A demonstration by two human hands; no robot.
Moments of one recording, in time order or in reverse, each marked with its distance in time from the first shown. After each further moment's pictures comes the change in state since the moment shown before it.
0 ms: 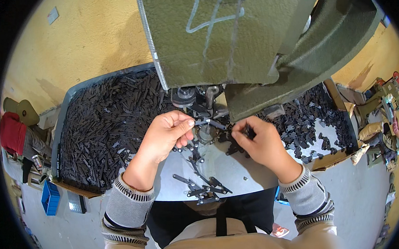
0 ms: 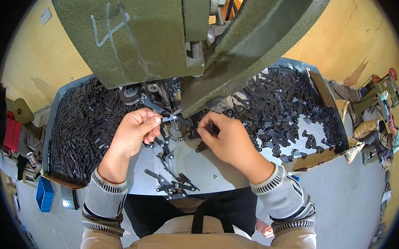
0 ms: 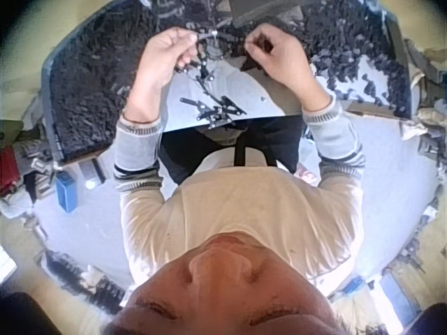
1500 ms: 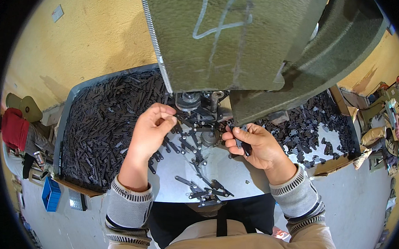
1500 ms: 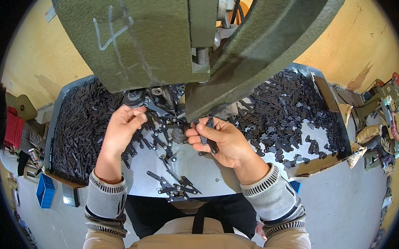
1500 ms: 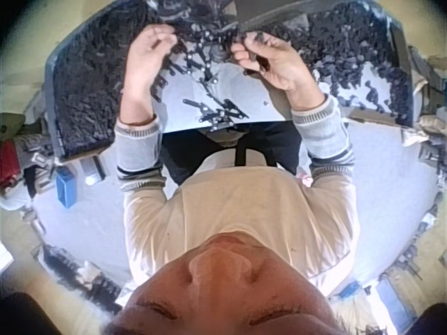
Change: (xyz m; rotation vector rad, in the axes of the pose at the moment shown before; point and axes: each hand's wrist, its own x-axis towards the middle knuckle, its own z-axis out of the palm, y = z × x) left_hand 0.000 -0.001 -0.032 0.299 0.246 0.208; right_hand 0.011 0.012 0.011 1.373 -0.255 0.723
